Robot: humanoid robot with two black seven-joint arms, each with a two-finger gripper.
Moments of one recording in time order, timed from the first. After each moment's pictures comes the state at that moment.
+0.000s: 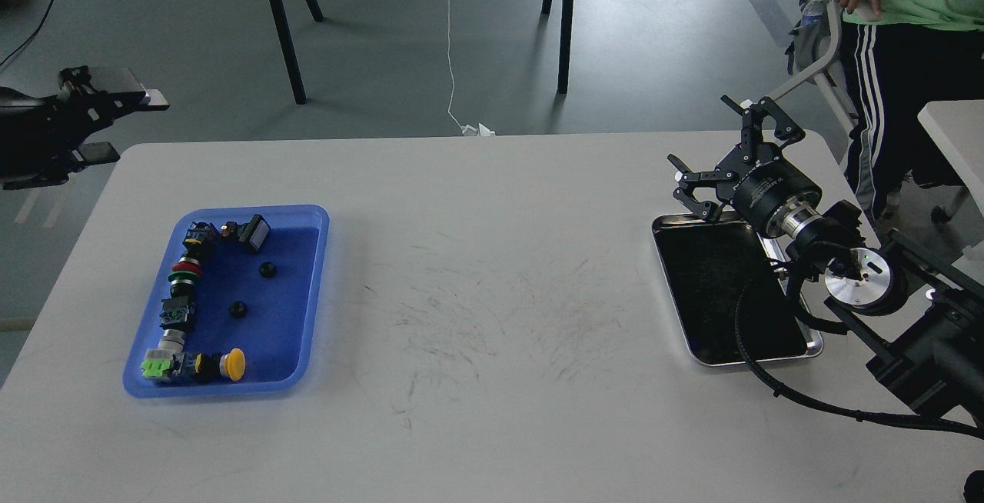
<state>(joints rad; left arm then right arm) -0.86 1.22 -0.63 -1.47 0.64 -0.49 0.34 0.58 -0.44 0.78 0.98 0.12 0.26 0.10</state>
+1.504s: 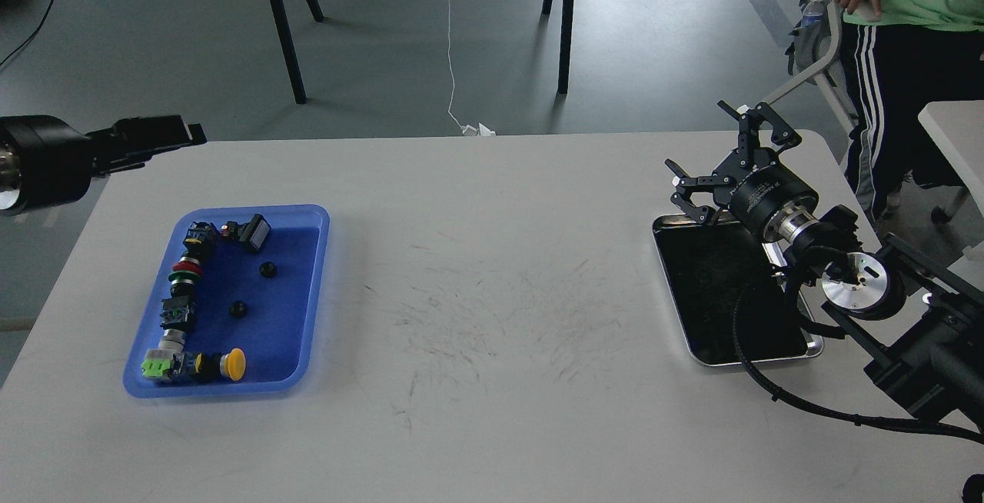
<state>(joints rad) -0.88 1.23 -0.45 -1.60 1.01 -0.36 0.18 0.57 -0.44 0.77 0.98 0.11 0.26 0.10</state>
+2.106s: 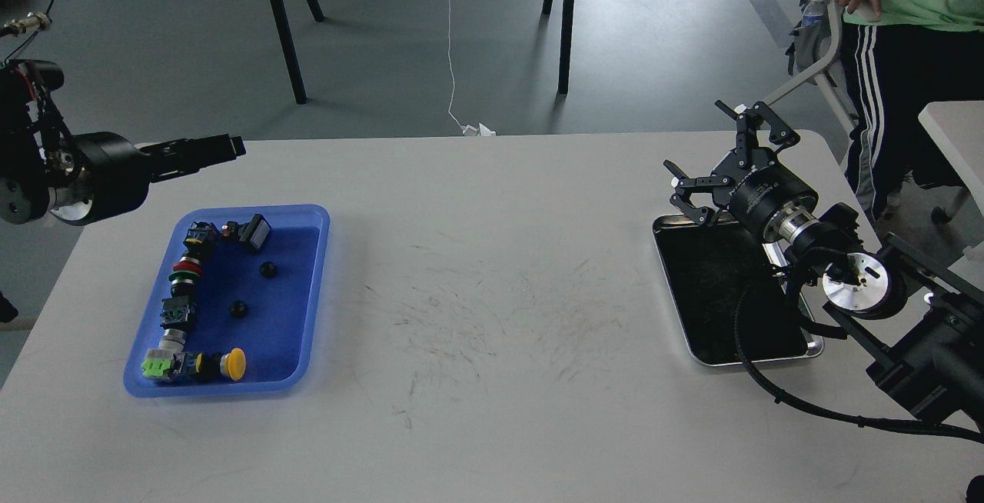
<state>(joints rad) -0.92 1.10 -0.36 -1.54 1.06 -0.25 0.18 0.57 -0.44 0.77 1.00 0.09 0.26 0.10</state>
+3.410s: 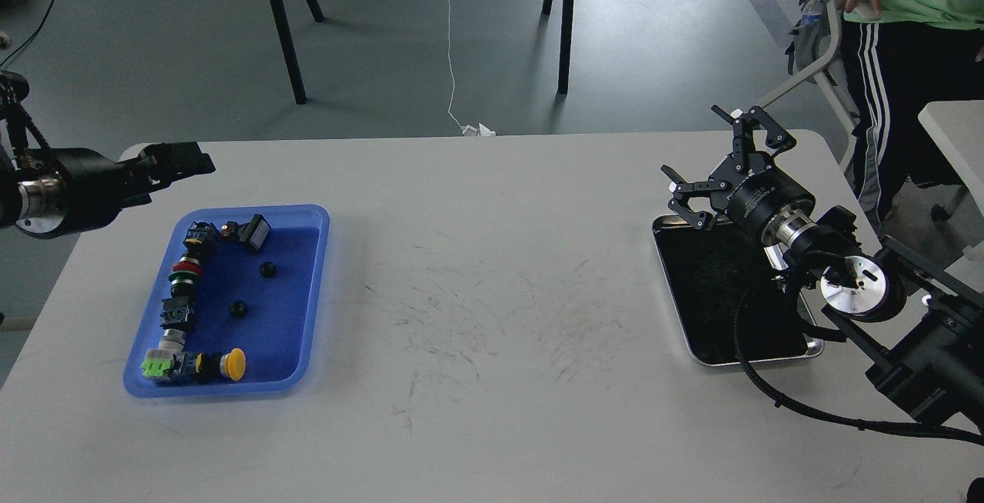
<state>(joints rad) -1.00 1.16 -0.24 -1.57 0.90 -0.27 0.31 0.56 -0.44 0.76 1.00 0.09 0.26 0.10</state>
